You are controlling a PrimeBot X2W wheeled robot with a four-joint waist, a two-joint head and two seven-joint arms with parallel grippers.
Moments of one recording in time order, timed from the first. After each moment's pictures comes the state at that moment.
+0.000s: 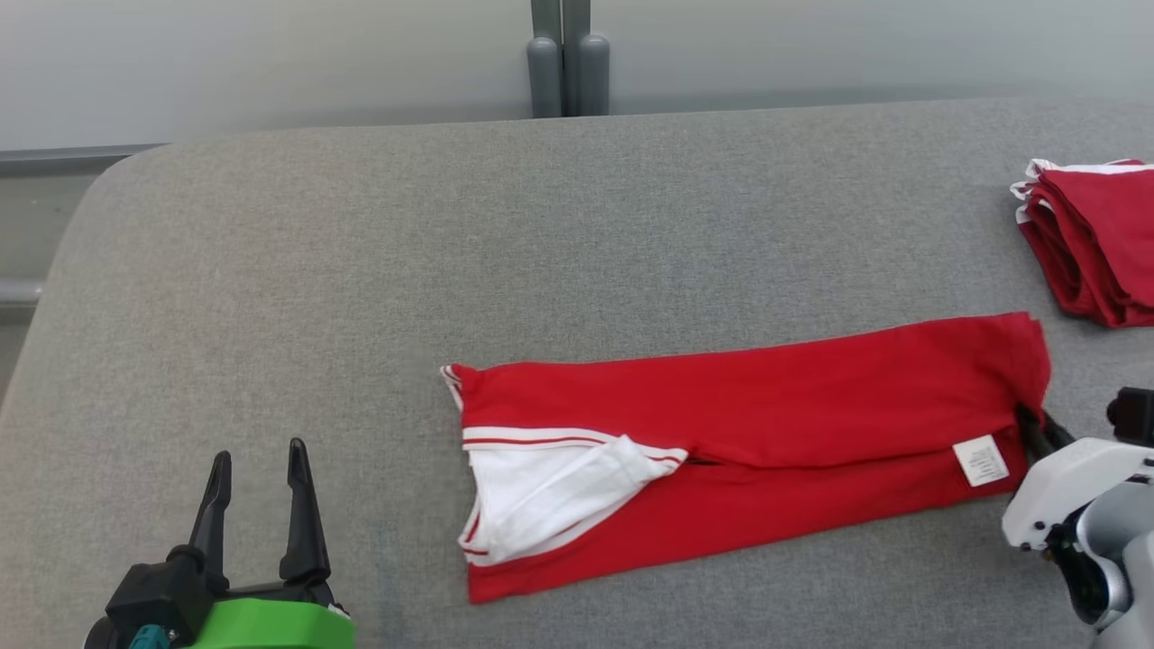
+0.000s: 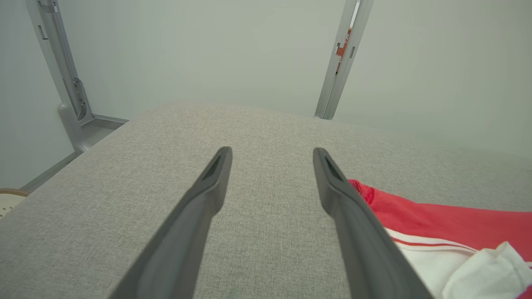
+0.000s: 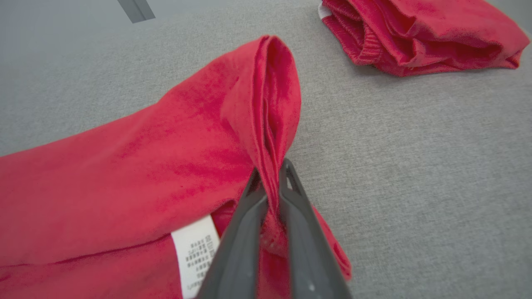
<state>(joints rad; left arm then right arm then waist) 0.06 0.07 -0.02 0.09 -0.30 -0.03 -0.26 -0.21 -0.26 -0.10 0.48 0.37 0.13 0.09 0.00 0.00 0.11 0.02</state>
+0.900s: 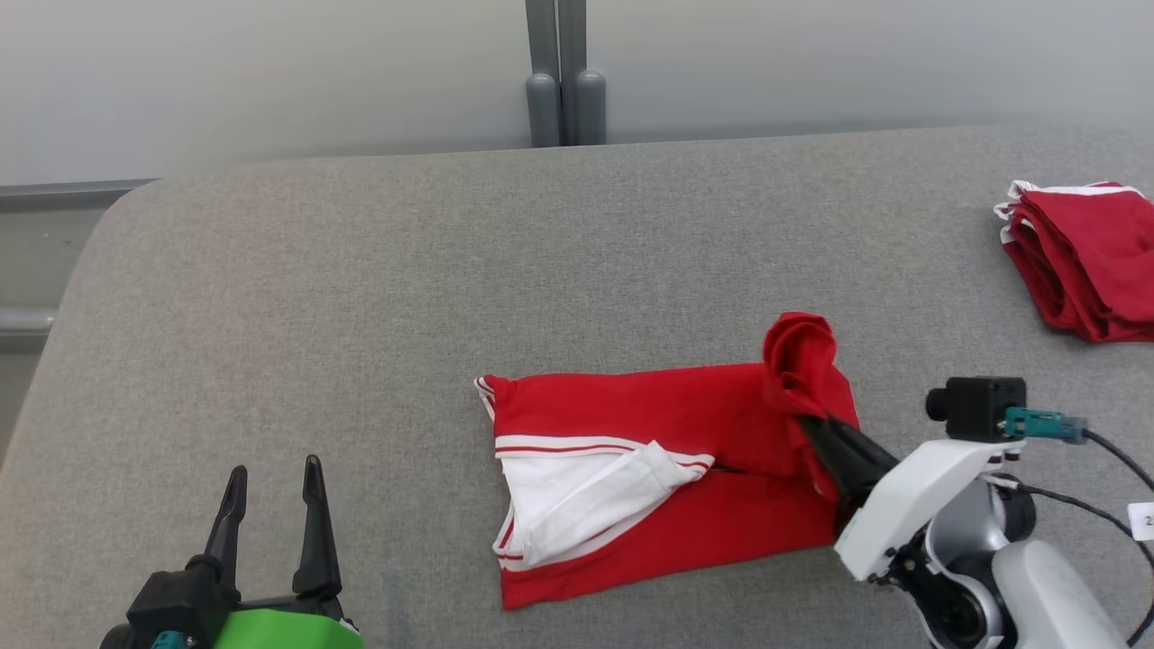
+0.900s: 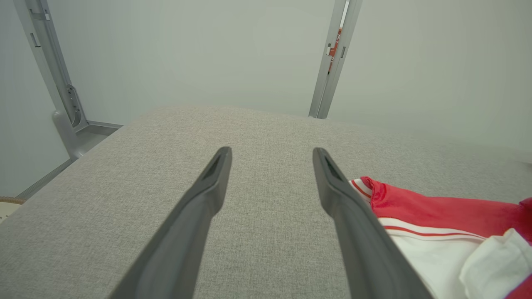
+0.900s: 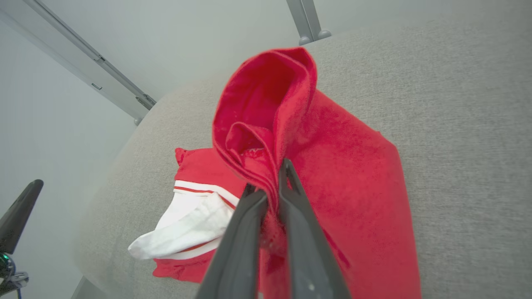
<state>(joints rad) 0.07 0.05 -0.02 0.12 -0.26 -0.05 -0.26 -0.10 -0.18 0.17 0.00 0.63 0.13 0.32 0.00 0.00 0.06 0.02</state>
